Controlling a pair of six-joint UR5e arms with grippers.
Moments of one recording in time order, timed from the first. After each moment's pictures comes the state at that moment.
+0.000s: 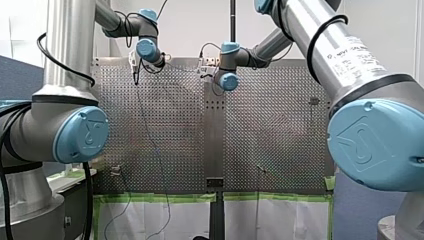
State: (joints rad) left arm -0.14 -1.65 -1.52 -3.01 -1.73 -1.64; right arm 2.28 -0.95 1.09 -0.52 1.54 1.65
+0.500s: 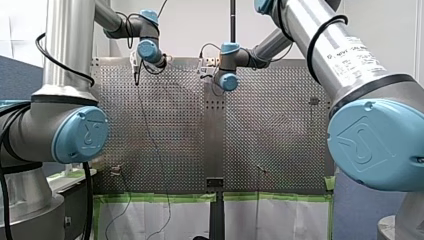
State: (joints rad) left arm -0.15 -1.65 -1.54 -2.98 -1.72 -1.62; right arm 2.28 -0.95 1.09 -0.52 1.54 1.65
